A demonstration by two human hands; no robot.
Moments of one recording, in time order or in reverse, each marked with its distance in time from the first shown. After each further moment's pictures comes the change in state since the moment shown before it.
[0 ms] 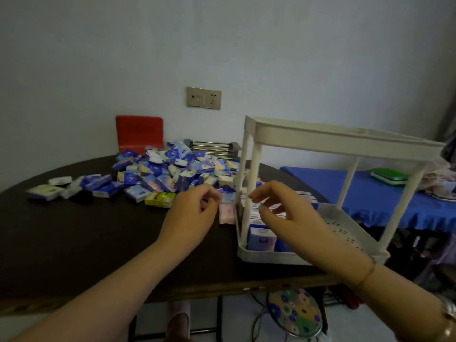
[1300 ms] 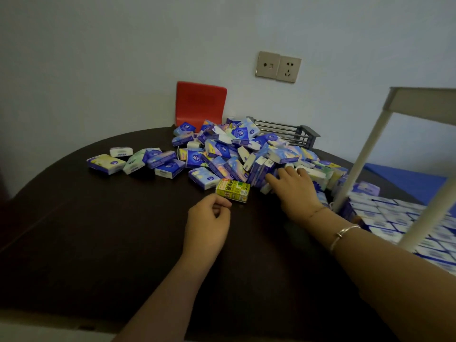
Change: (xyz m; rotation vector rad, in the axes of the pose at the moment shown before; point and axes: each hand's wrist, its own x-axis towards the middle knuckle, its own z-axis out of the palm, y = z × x) left_hand 0.039 -0.180 -0.043 -0.160 0.211 -0.450; right_hand 0.213 0.083 0.197 -1.209 -0.156 -0.224
